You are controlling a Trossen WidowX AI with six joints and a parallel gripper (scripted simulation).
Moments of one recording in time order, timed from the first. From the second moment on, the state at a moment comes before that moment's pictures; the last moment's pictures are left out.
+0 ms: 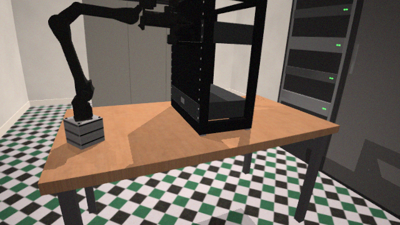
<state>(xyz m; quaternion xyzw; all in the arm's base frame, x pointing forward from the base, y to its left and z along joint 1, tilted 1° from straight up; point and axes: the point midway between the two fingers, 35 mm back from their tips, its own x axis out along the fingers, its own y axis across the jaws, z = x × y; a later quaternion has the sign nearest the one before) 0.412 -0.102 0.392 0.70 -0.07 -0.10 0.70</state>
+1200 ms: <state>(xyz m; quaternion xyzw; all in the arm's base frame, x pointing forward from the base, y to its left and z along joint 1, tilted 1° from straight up) 0.415 -0.102 0.392 0.70 -0.07 -0.10 0.70</state>
